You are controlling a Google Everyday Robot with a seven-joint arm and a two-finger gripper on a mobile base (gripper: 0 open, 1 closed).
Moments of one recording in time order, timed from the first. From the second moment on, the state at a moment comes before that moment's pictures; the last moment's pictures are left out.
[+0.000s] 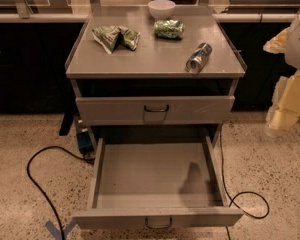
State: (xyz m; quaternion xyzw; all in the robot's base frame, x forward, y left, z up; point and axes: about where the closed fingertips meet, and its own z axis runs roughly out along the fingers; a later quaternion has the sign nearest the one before) arm 0.438 -0.216 0.977 -0.60 0.78 -0.04 0.16
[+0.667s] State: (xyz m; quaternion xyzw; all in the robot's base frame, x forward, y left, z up) arm 0.449 -0.214 0.981 -0.62 0.77 -0.07 0.16
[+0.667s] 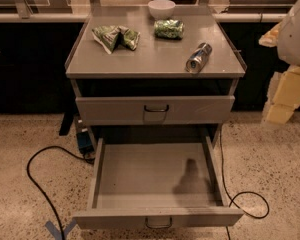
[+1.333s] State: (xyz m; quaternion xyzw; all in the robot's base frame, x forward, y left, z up) arm 0.557 -0.214 1.015 -0.64 0.72 -0.14 0.20
